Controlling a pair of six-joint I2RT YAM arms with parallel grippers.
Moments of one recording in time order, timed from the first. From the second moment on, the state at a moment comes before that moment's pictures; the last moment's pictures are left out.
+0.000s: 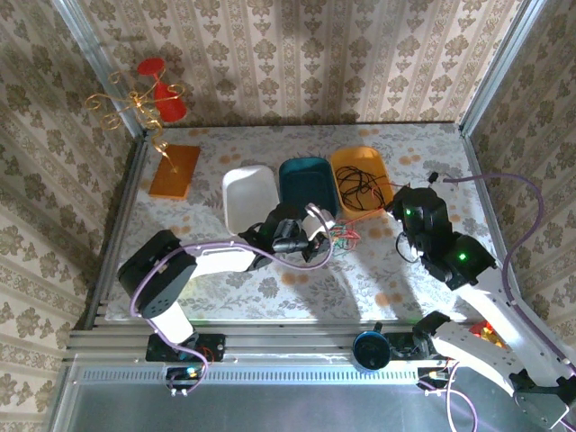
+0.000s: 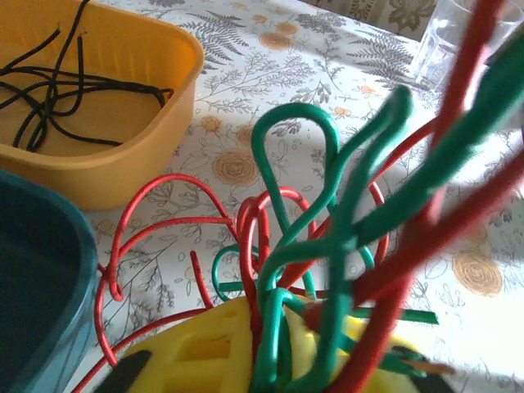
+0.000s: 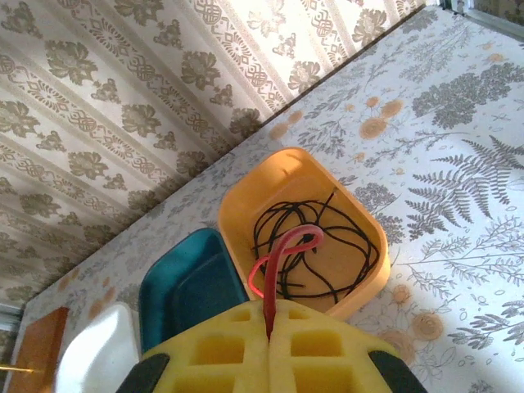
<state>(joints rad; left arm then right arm) -0.91 1.63 0.79 0.36 0.37 0.02 0.52 0.84 0.97 -0.61 0.61 0.87</state>
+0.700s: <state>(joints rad) -0.86 1.61 0.67 0.18 0.25 -0.02 0.49 0.88 1.09 -0.58 0.83 0.65</state>
